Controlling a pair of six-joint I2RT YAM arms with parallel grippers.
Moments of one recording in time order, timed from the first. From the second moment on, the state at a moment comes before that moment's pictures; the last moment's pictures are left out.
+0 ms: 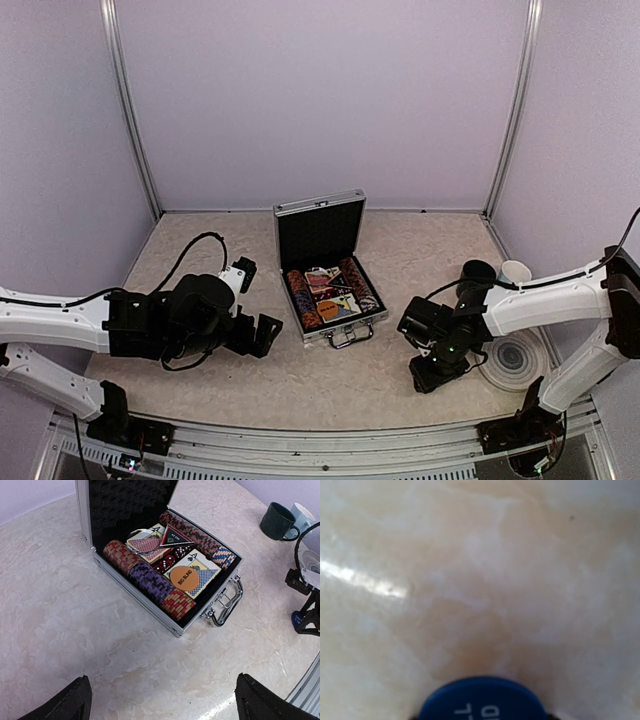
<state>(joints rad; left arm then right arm) -1.17 1.16 0.74 -0.28 -0.46 -0.51 0.98 1.48 0.75 -0.75 0.05 0.61</state>
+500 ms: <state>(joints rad) -1.17 1.16 0.74 -0.28 -0.45 -0.52 0.98 1.45 0.88 -0.83 0.11 0.60</state>
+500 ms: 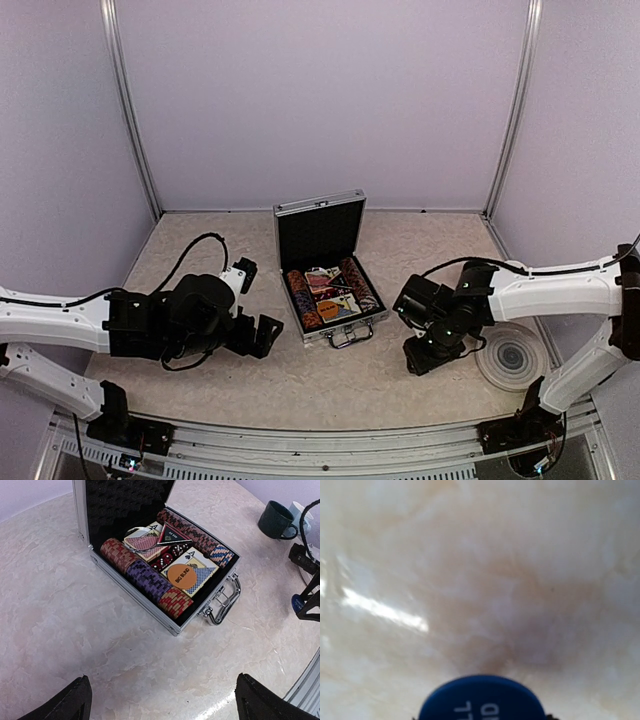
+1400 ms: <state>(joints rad) -1.17 1.17 0.73 -0.28 -0.44 -0.55 1.02 1.69 1.31 -0.90 0.22 0.49</state>
